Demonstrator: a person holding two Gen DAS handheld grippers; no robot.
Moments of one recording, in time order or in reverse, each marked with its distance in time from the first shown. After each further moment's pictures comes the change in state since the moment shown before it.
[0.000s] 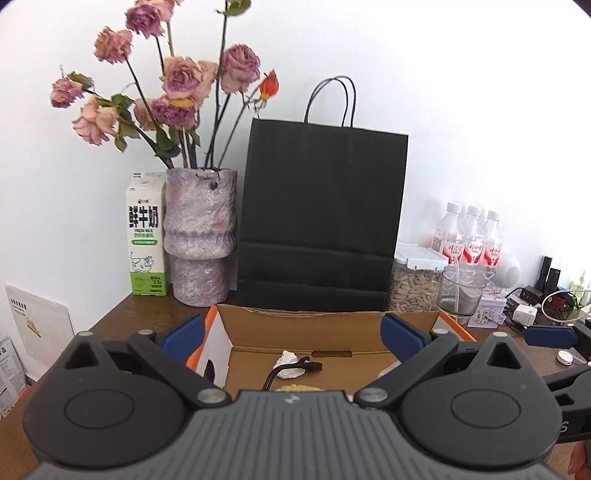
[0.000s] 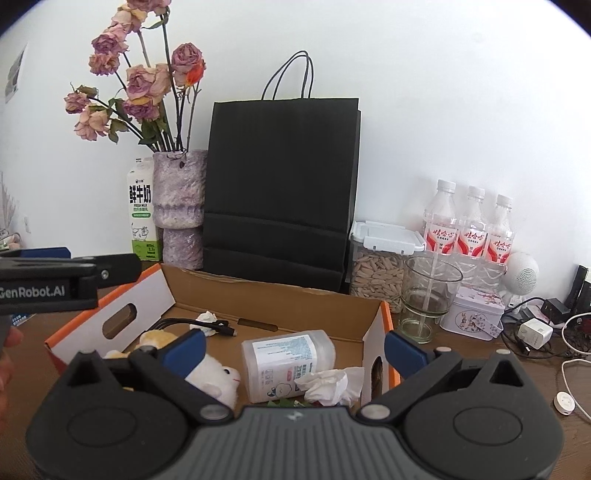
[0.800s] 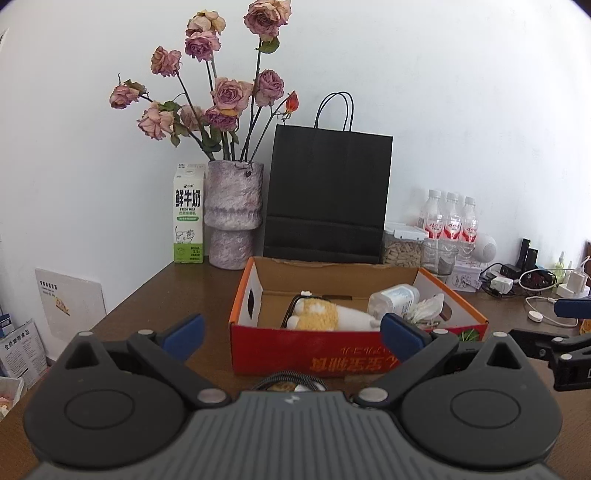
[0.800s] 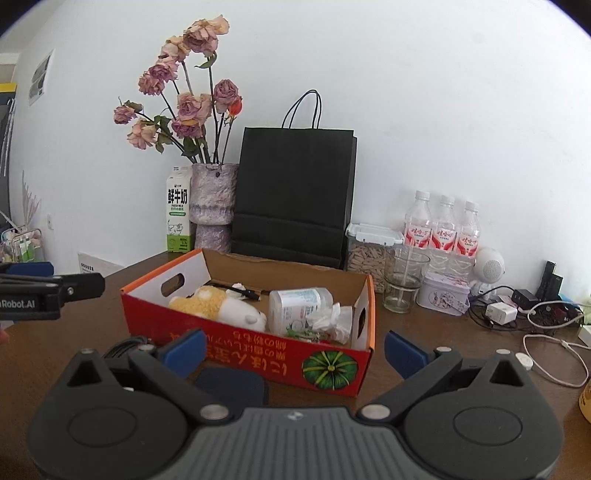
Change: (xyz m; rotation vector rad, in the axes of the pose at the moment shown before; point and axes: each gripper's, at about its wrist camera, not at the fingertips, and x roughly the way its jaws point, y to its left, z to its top) left arm -0.139 0.019 -0.058 0.003 0.015 0.022; right arm -0.142 0.010 -0.063 -0.021 -0.047 0.013
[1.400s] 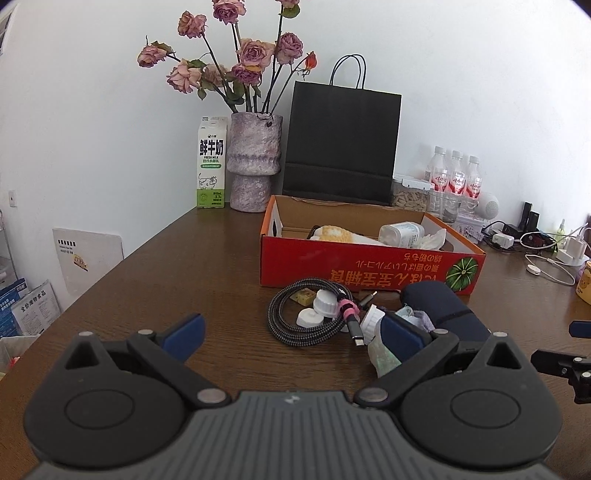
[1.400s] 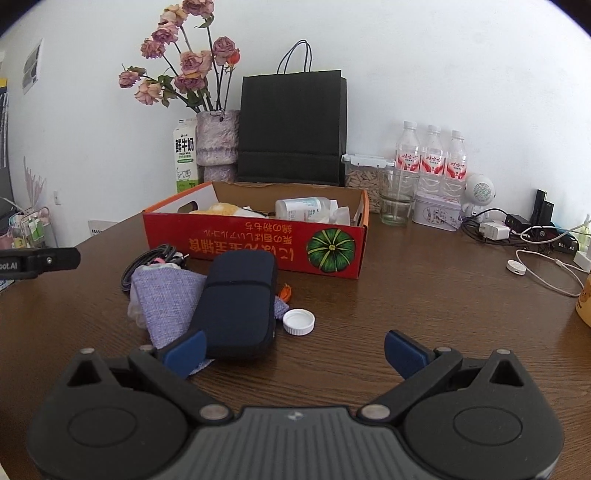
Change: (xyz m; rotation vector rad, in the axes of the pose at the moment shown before) left arm -0.051 0.015 -0.049 -0.013 0.117 0.028; right arm -0.050 0.000 -0.077 0.060 0.140 0.027
